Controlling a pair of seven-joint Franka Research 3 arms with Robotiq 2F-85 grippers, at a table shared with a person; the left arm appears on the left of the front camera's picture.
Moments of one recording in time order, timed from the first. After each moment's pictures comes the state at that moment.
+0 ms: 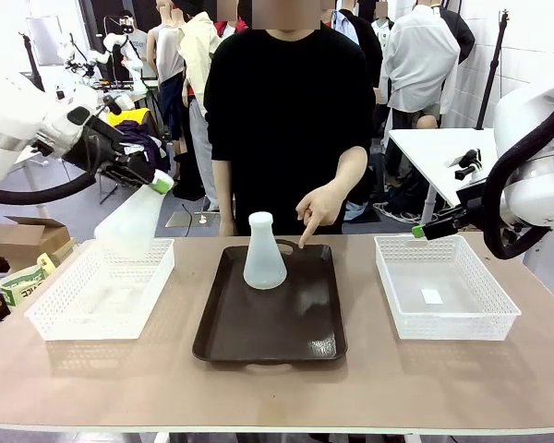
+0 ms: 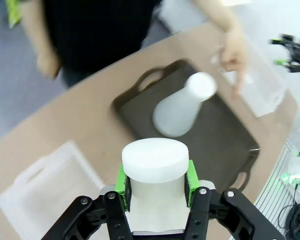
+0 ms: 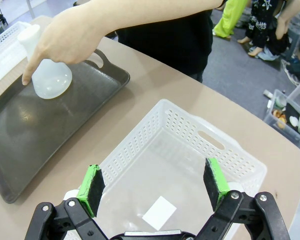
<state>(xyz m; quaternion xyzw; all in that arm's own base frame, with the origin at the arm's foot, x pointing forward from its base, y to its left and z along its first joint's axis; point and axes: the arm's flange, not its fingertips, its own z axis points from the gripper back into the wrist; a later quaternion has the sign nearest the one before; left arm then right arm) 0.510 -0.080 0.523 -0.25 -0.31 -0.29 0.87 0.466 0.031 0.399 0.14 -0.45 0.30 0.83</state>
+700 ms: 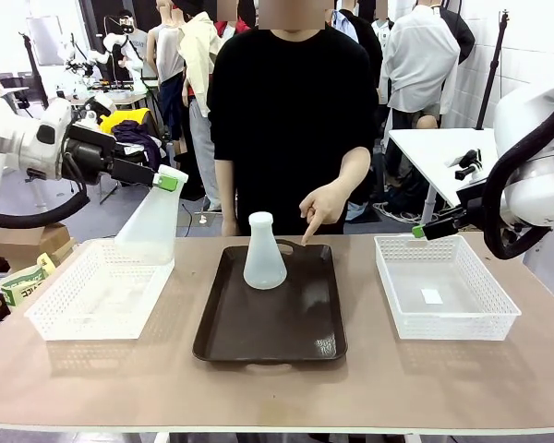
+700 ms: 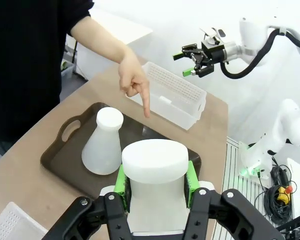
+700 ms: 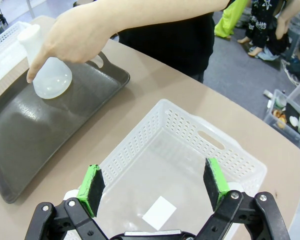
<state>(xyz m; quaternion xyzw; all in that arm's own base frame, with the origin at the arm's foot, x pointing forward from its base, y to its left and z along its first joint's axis) 0.485 -0.078 0.501 -0.41 -0.36 -0.39 0.74 0.466 0.030 0.399 0.14 -0.45 0.30 0.83</state>
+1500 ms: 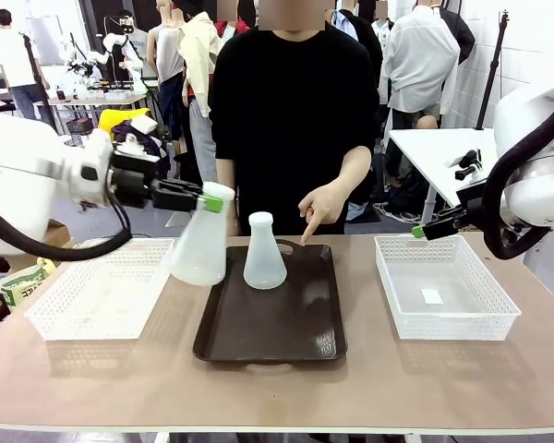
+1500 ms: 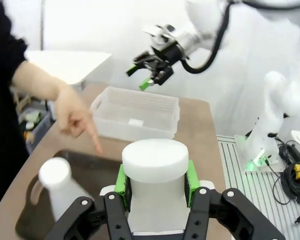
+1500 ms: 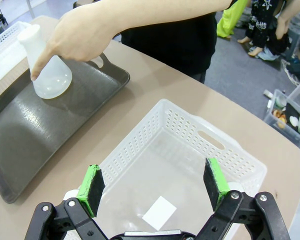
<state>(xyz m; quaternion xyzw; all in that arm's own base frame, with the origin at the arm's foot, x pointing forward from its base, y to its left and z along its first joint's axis) 0.452 -0.176 0.454 -0.44 -0.42 -0.50 0.61 0.466 0.031 0.399 0.14 -0.45 0.30 0.83</state>
